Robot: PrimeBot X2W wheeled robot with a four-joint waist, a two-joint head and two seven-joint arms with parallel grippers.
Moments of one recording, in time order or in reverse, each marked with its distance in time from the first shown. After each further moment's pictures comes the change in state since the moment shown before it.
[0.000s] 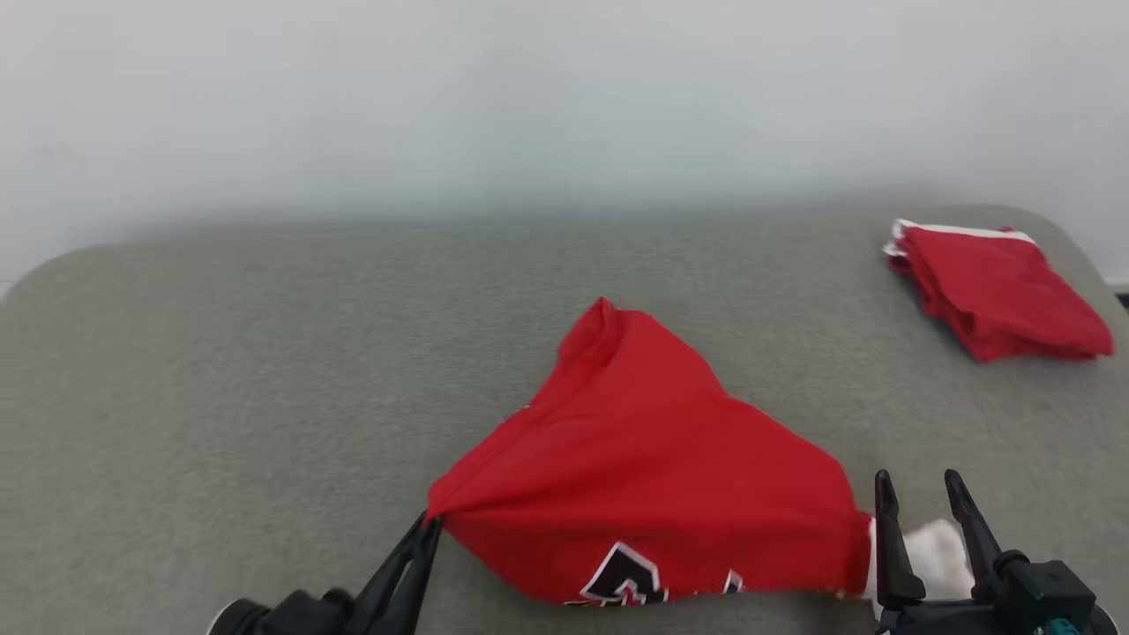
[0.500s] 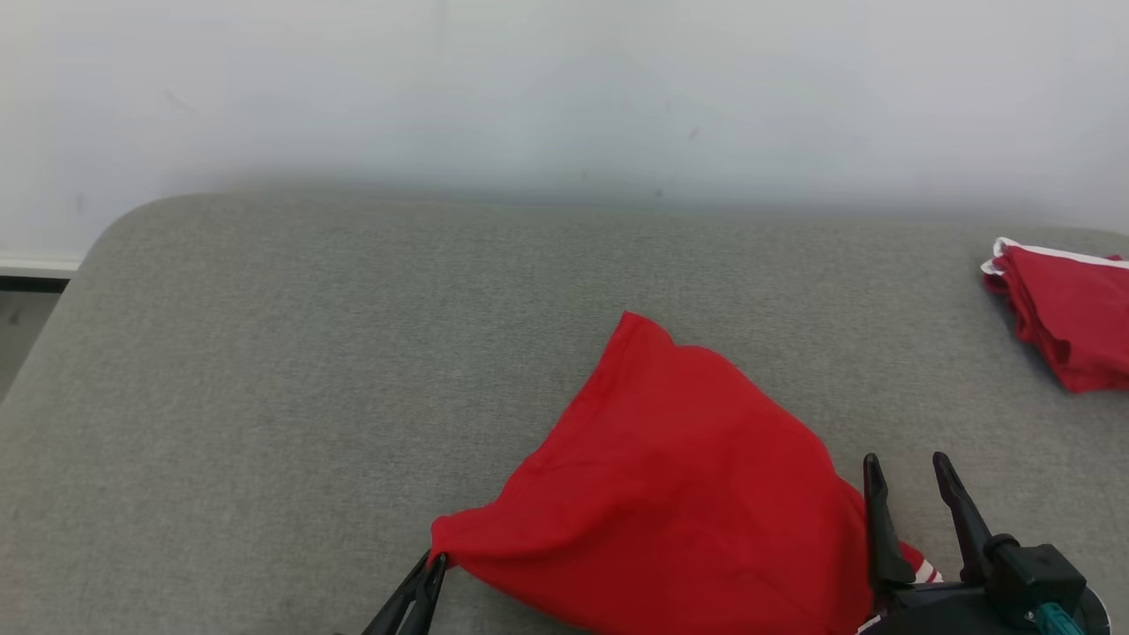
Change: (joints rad) left arm 0.114 0.037 -0.013 -0.127 0.022 0.014 0.001; right arm -0.030 0.001 0.021 0.004 0.003 0.000 0.000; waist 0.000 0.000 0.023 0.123
